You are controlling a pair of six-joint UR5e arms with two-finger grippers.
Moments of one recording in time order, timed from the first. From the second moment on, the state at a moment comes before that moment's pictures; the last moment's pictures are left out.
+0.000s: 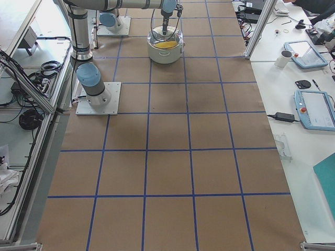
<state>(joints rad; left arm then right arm) -1.51 -1.64 -1.35 -1.77 1.59 -0.04 2.11 -1.29 1.59 -1.79 -1.54 0.65</state>
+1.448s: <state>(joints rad) -1.51 -1.65 -1.35 -1.77 1.59 -0.04 2.11 -1.28 1.59 -1.77 -1.55 0.64</state>
